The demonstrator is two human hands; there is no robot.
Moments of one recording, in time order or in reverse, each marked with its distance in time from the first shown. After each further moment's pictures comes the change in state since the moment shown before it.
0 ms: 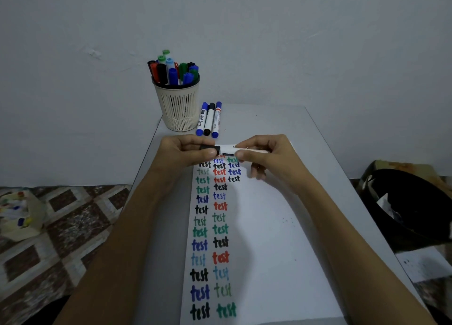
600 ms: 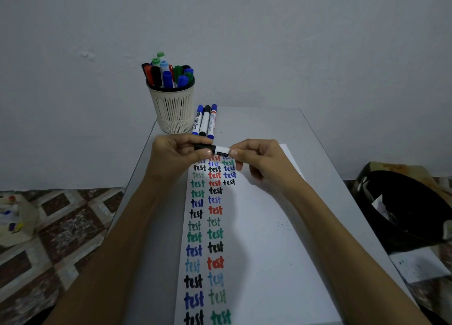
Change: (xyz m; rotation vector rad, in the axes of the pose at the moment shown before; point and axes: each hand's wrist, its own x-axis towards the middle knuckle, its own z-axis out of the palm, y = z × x) left_hand 0.003 -0.002 0.005 0.186 0.045 0.344; right_hand 0.000 0.001 0.006 0.027 -0.024 -0.006
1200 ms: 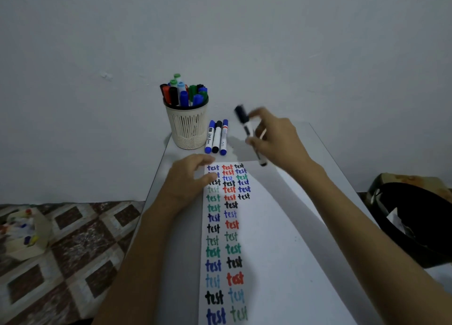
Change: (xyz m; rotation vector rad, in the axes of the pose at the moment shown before) left_hand 0.002 -0.025 -0.015 0.564 -0.085 -0.046; right_hand 0.047 -0.040 -0.004 -0.792 0.220 -0.238
